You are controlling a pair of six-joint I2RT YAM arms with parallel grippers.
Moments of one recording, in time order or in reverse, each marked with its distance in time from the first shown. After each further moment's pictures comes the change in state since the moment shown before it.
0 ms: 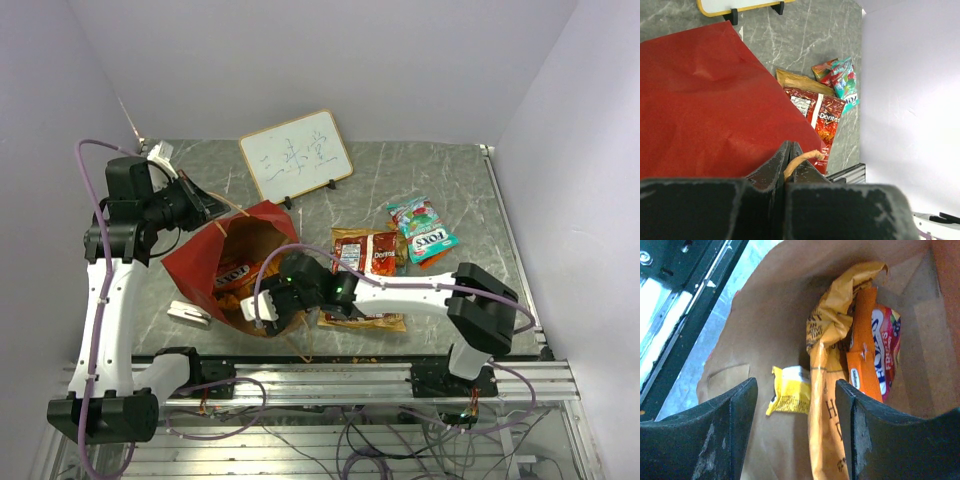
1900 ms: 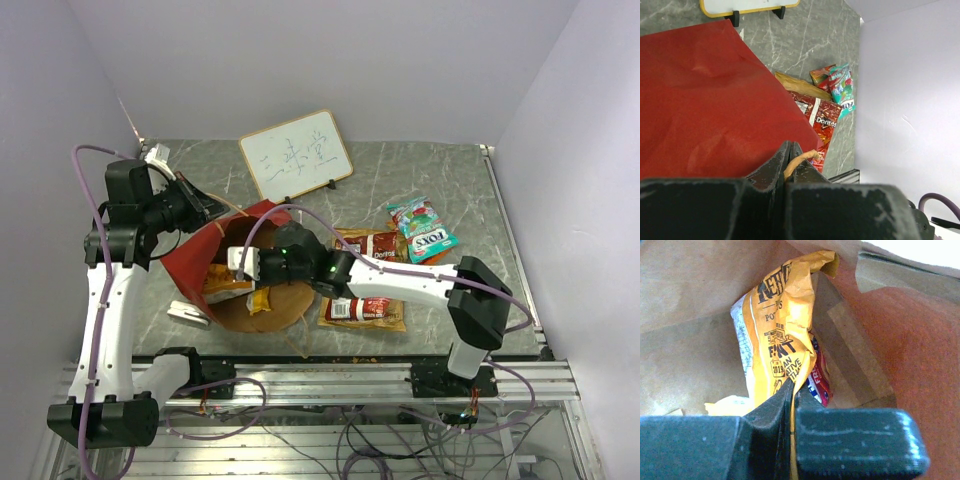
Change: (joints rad) left arm 0.000 -0.027 -0.027 0.021 -0.021 -0.053; right arm -0.053 0.065 0.211 0.069 0.122 0.231
